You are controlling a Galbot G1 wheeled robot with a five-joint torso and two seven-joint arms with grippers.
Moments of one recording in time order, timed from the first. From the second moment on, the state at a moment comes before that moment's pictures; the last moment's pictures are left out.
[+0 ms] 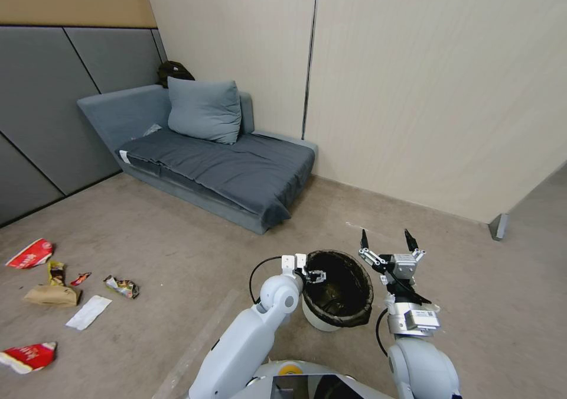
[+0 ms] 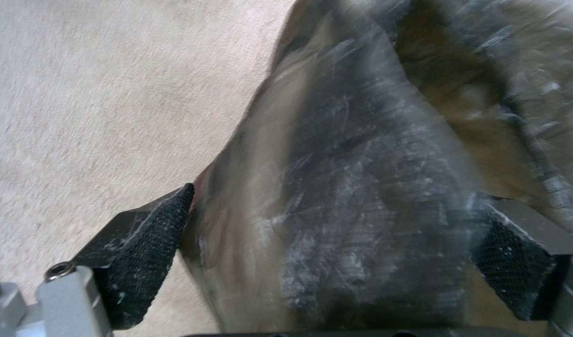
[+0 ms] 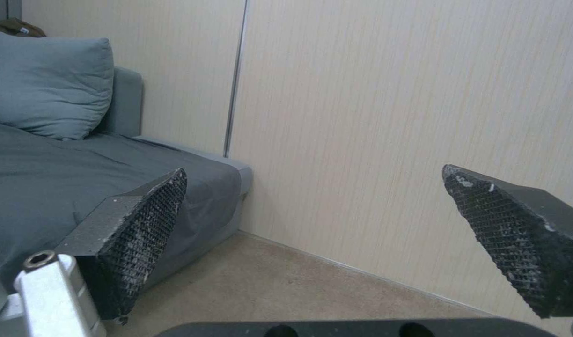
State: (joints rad) left arm 1.01 -1.42 0.15 -1.76 -0.90 0.74 -0.62; right arm -1.73 1.61 0.62 2.33 -0.15 0.14 0.02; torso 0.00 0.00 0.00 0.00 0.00
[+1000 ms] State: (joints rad) left arm 1.06 -1.44 0.11 -1.74 -0.84 0.73 -0.63; right arm -1.73 1.61 0.61 2.33 -0.16 0.14 0.02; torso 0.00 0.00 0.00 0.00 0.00
